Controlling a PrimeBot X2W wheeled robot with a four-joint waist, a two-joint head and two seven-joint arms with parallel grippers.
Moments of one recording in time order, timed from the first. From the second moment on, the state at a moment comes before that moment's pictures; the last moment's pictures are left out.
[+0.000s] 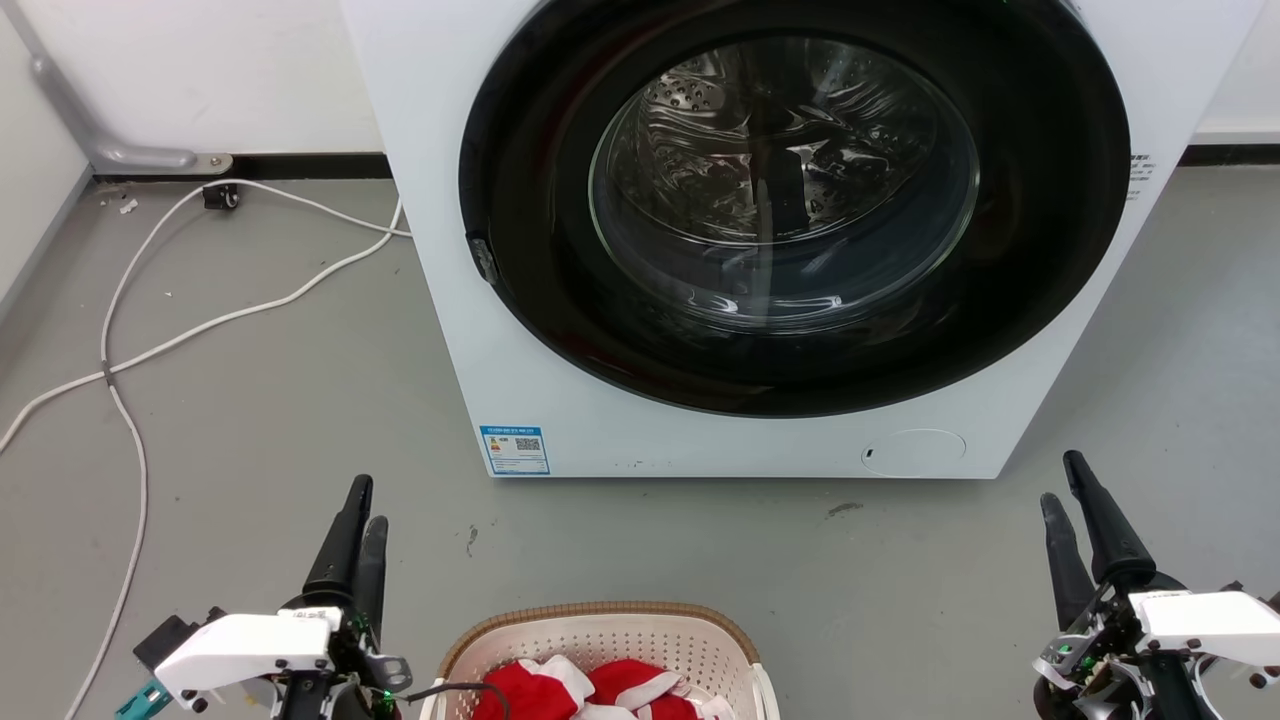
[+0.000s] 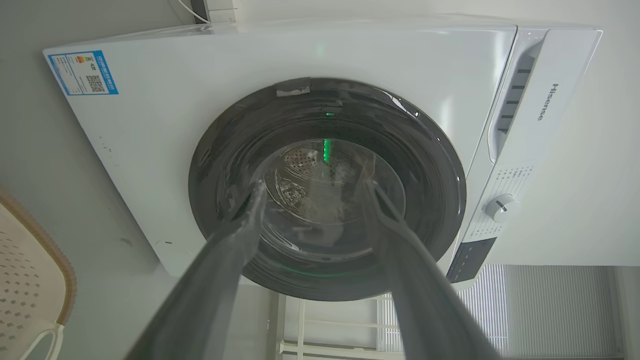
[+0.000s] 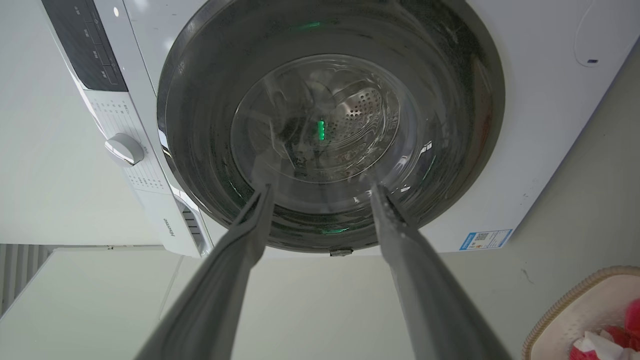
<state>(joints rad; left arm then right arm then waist) -0.08 0.05 0.08 0.26 -1.60 -0.13 0.08 -0.08 -0.05 -0.09 0.25 1.60 0.13 0.08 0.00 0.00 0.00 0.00</state>
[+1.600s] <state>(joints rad) -0.08 0.05 0.00 0.13 -0.68 -0.11 -0.11 -0.04 -0.05 -0.06 0.13 0.58 0.13 -0.11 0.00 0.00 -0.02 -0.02</state>
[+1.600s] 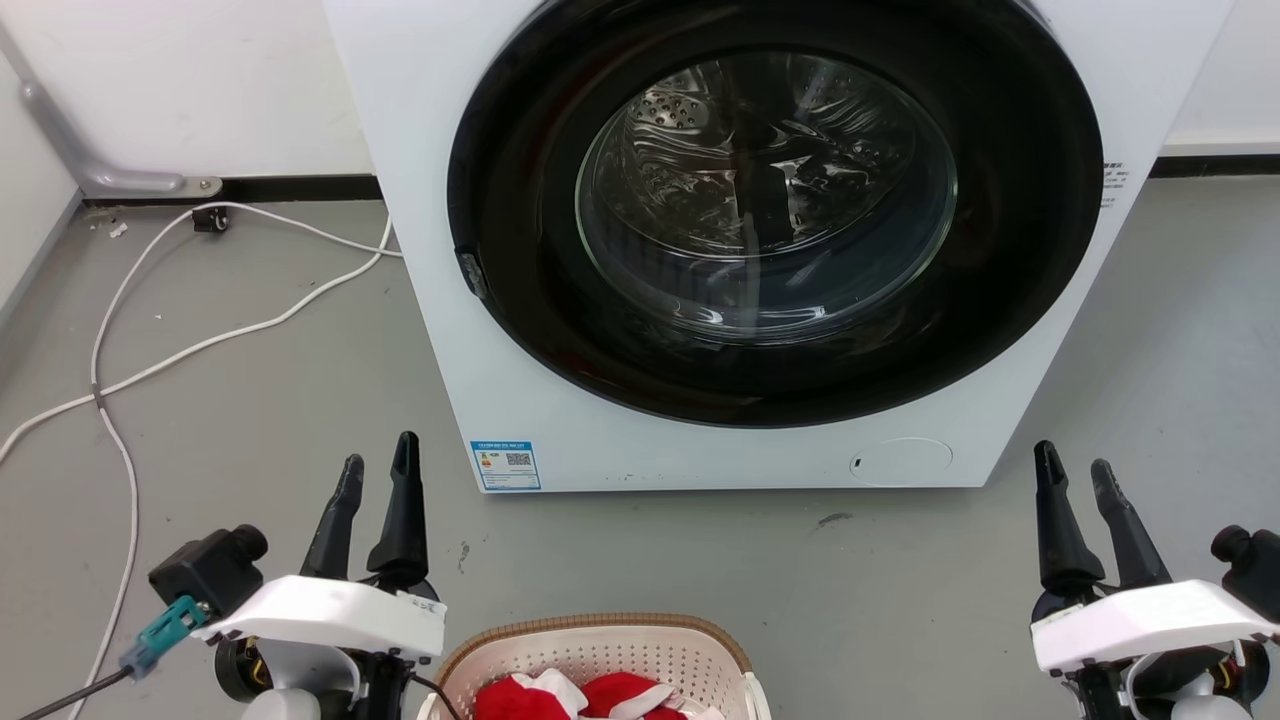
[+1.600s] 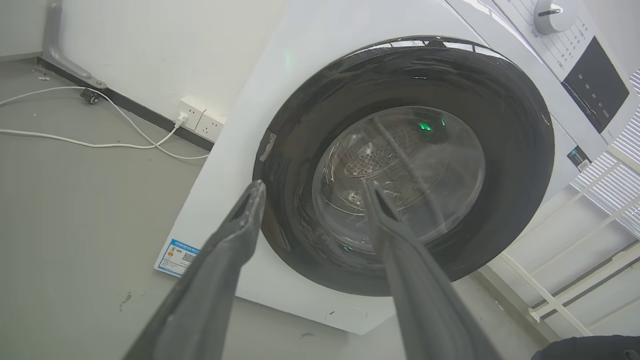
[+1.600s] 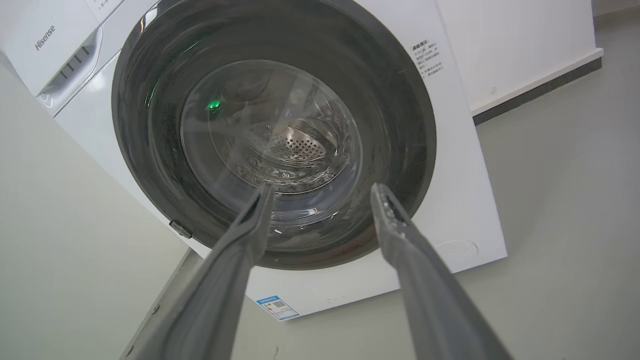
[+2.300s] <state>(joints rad) -0.09 0.05 -0.04 0.19 -0.42 -0.08 -0.16 -0.02 -0.05 -0.04 0.16 0.31 0.13 -0.16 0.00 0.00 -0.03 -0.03</state>
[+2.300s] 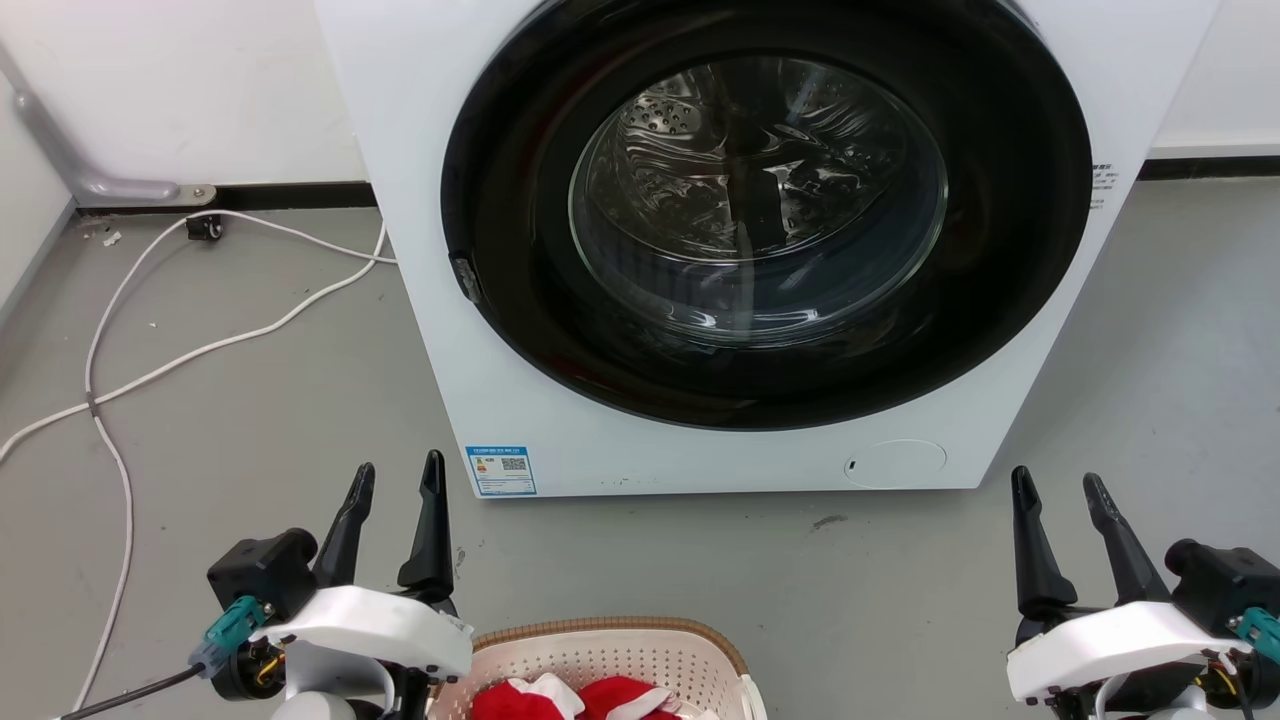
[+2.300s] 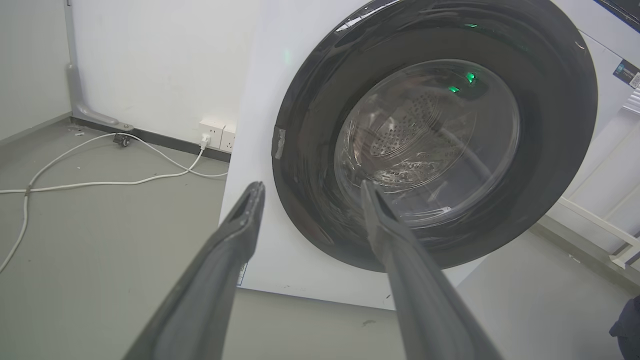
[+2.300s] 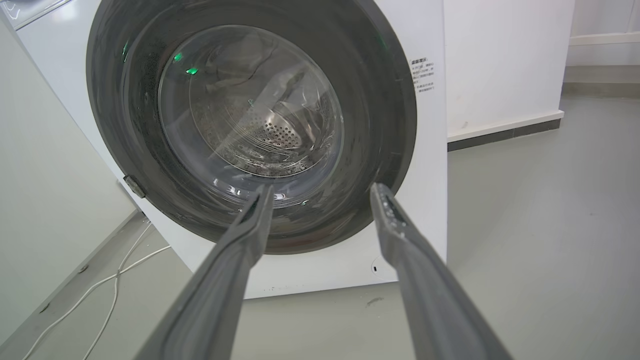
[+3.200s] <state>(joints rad) -0.09 0.07 -0.06 0.22 -0.19 -0.04 -0.22 -0.02 -0.05 -0.02 0.21 0.08 0.13 -0.22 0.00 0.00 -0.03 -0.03</state>
